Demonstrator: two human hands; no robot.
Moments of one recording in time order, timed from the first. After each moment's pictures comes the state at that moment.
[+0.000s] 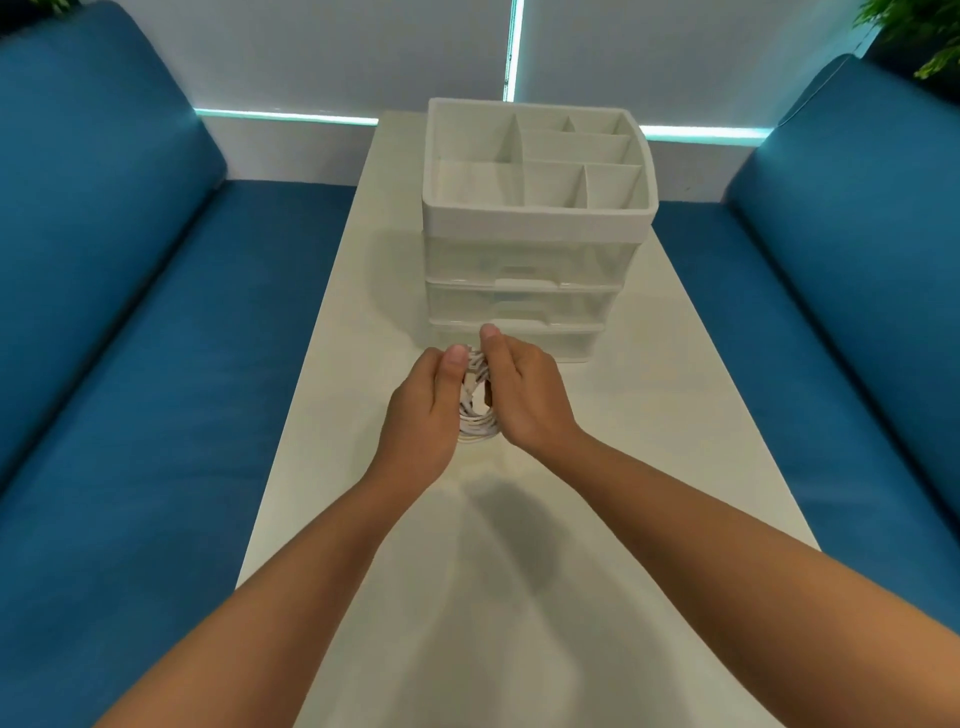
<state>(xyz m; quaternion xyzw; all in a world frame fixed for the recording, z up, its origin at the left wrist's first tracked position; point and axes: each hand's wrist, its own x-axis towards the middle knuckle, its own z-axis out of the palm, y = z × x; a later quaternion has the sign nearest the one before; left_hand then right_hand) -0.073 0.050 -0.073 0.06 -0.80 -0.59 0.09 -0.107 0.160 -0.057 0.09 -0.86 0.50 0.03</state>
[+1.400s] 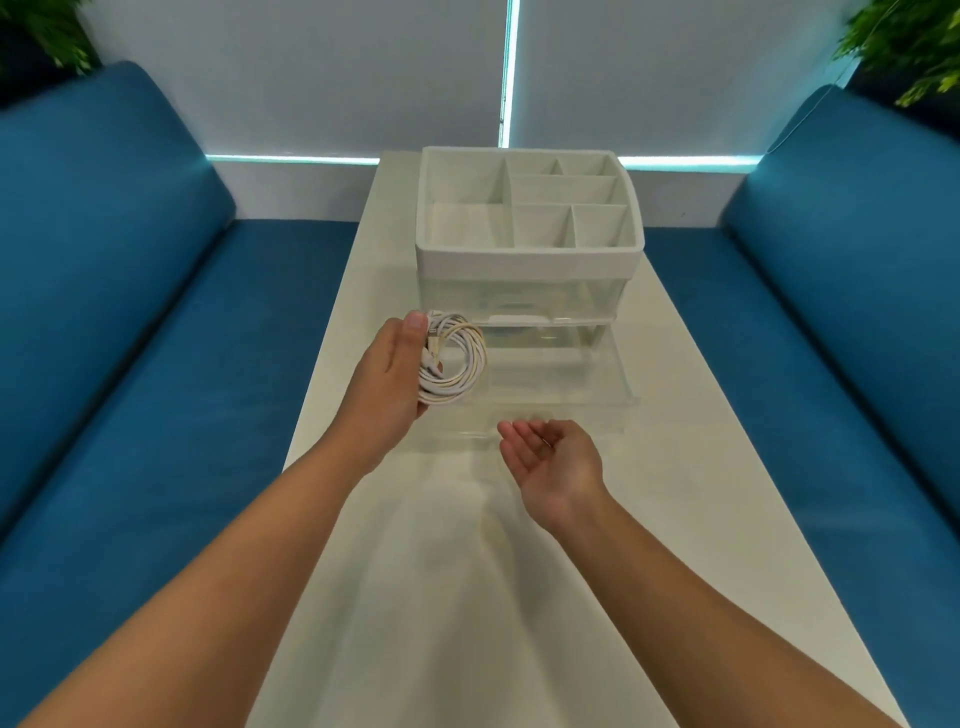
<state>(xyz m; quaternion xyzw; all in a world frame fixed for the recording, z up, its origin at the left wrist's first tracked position) -0.110 0.024 -0.026 0.07 -0.77 -0.63 0.05 -0.101 0.182 -0.077 -0.34 -0.32 0.88 -0.13</state>
